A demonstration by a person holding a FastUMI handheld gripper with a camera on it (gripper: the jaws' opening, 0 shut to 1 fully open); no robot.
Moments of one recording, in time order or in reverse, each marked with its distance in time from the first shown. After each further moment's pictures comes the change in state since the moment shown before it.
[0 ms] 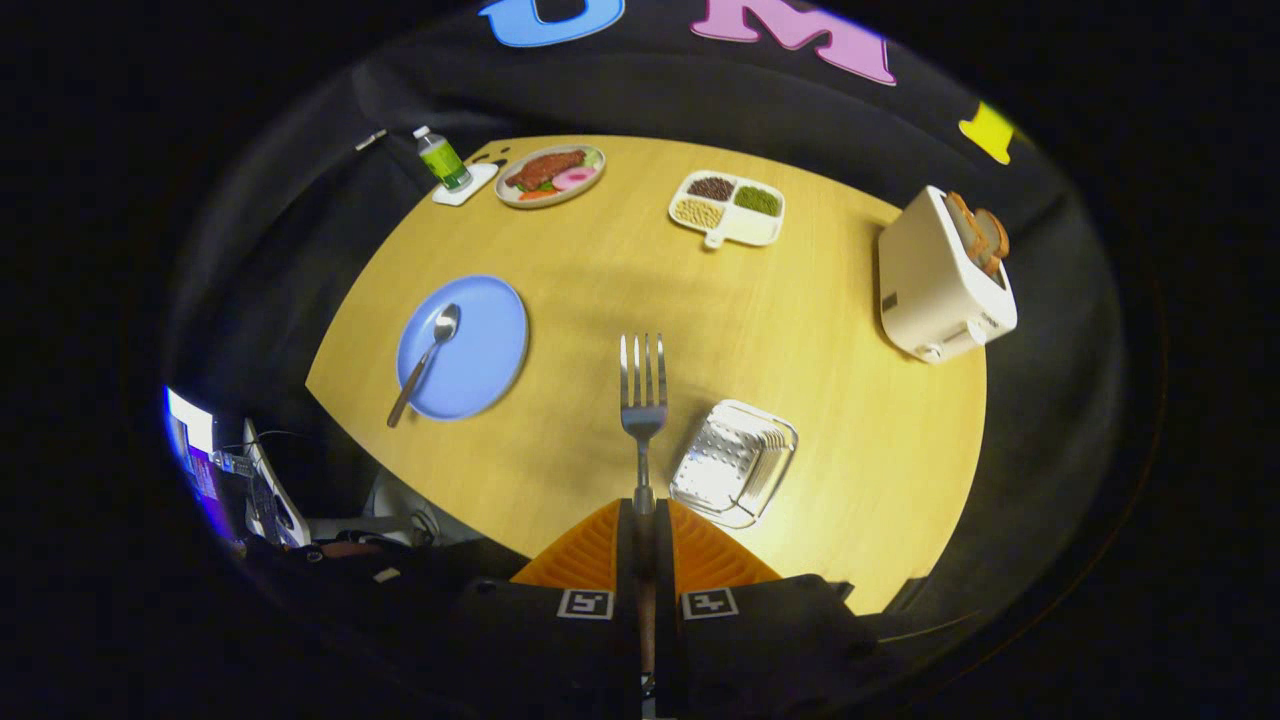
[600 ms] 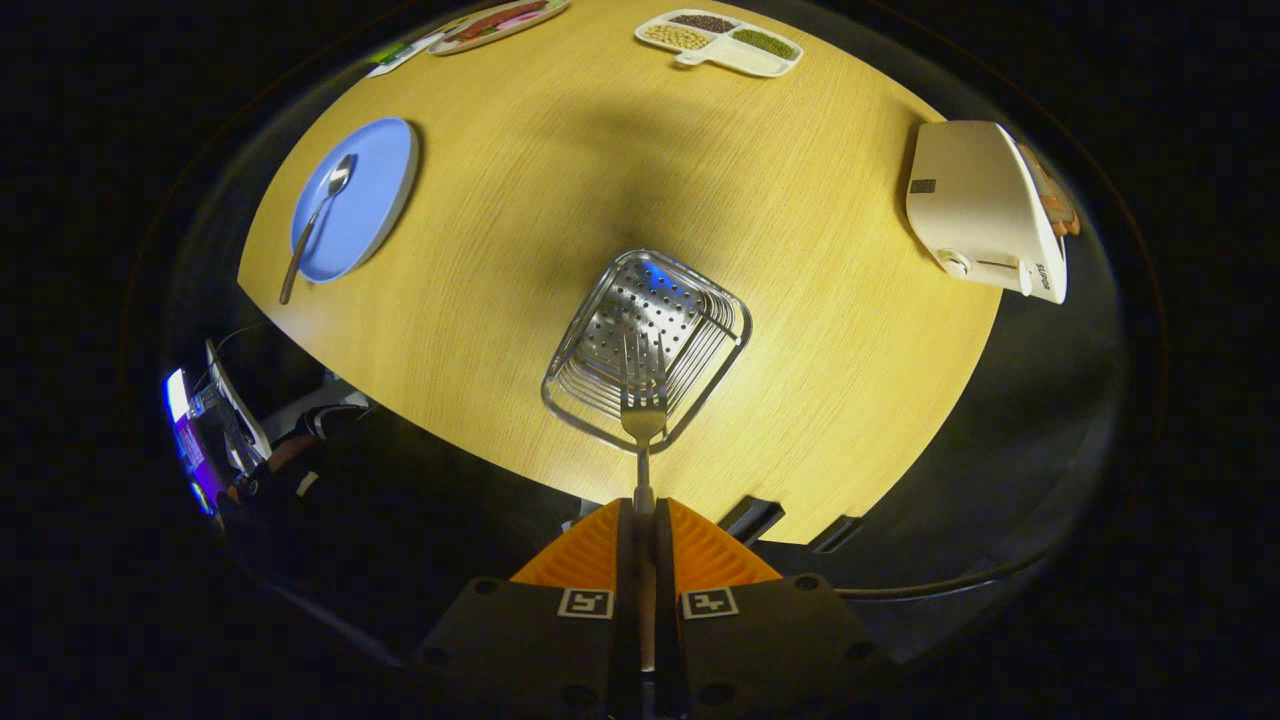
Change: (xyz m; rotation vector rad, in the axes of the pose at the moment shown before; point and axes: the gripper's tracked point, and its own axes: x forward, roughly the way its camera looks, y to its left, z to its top) arm 0.039 -0.059 -0.045 -0.096 0.583 -0.117
